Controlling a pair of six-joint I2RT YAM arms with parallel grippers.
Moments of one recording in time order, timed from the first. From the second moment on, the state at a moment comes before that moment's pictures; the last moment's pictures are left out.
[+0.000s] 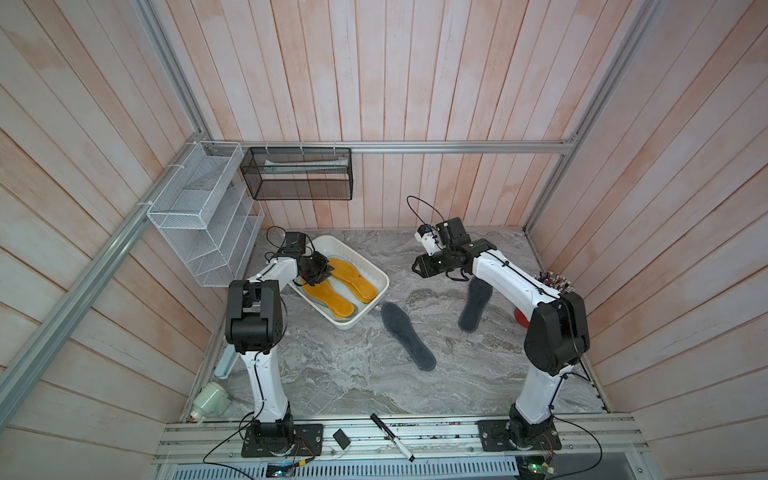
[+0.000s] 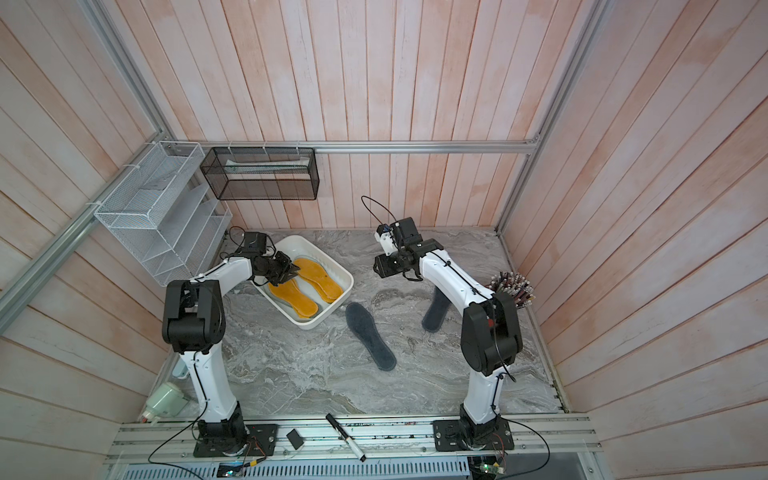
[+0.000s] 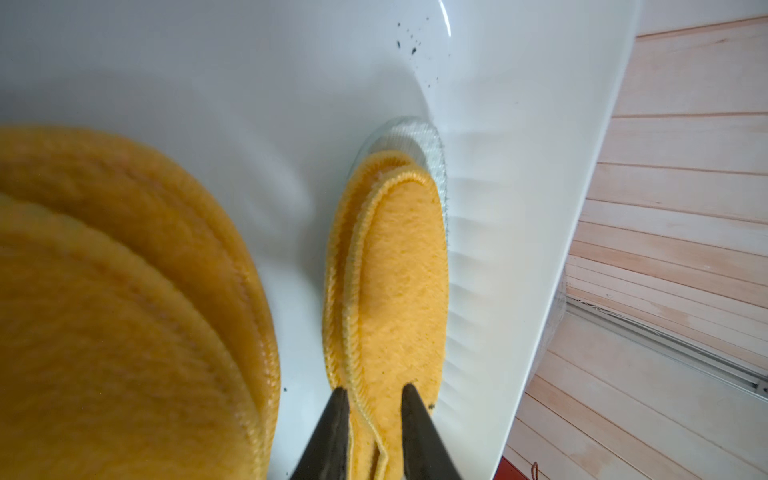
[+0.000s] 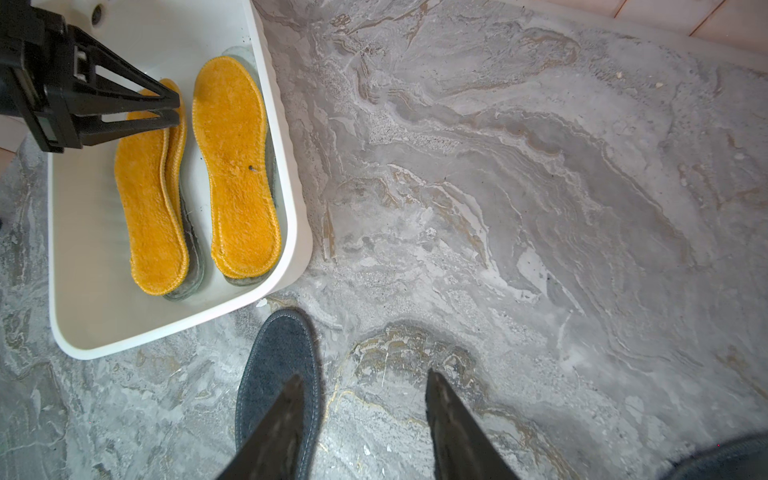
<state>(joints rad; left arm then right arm) -0.01 2.06 1.48 -0.41 0.50 -0.91 0.45 1.85 1.59 -0.65 -0.25 0.03</state>
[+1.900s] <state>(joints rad) -0.26 1.15 0.77 -0.24 0.34 -1.13 0.69 1.89 1.21 -0.56 -0.13 0.36</state>
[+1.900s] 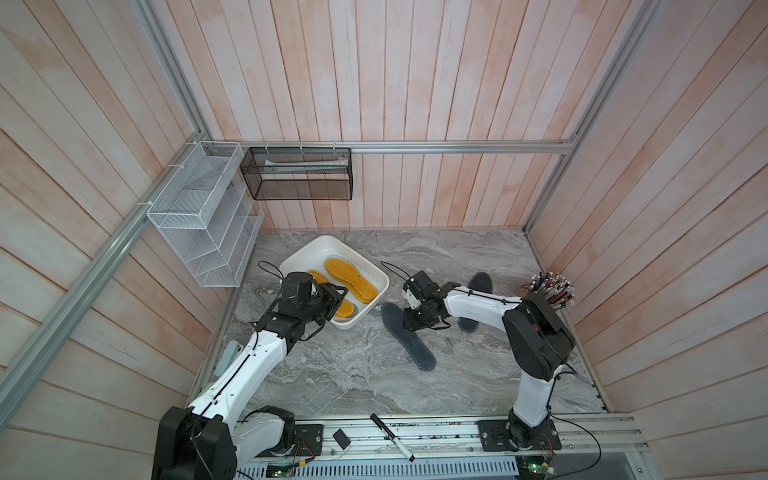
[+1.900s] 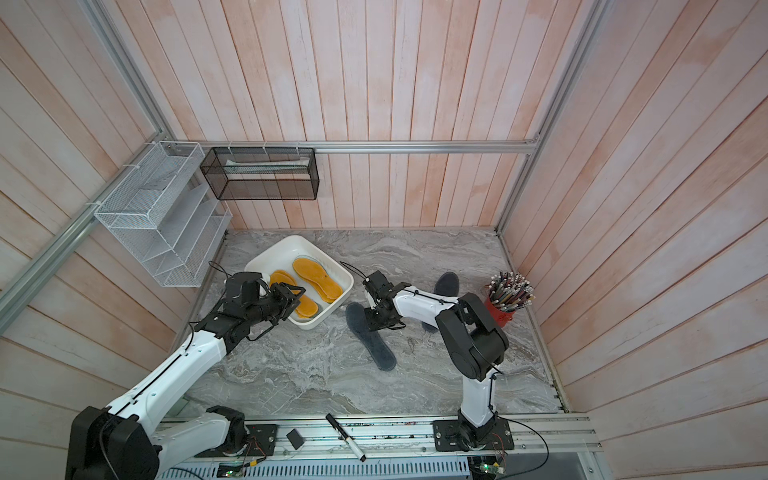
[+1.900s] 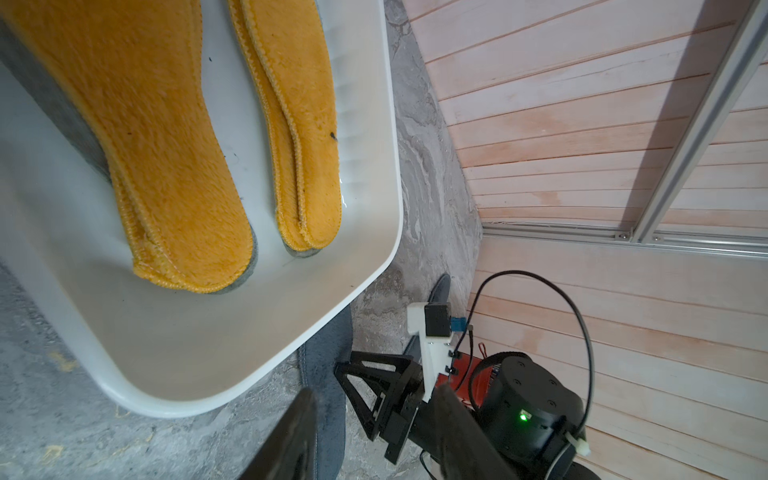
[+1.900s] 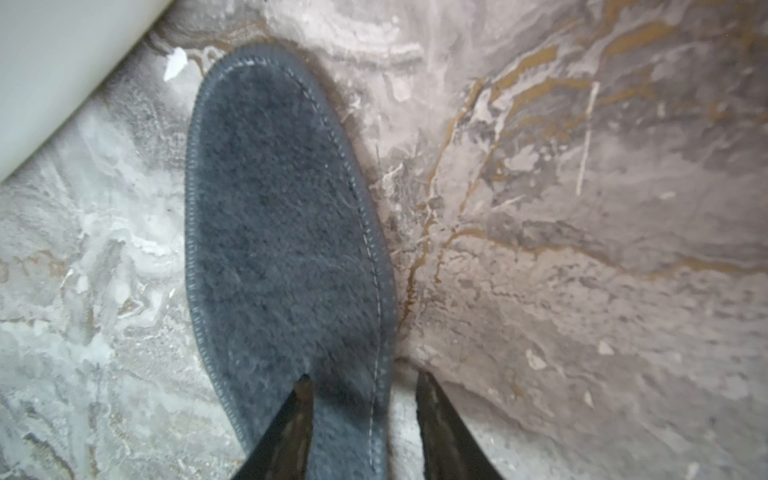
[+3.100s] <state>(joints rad) -0.18 1.30 0.95 -0.20 0.38 -1.08 0.53 1.77 1.13 -0.45 -0.23 0.32</state>
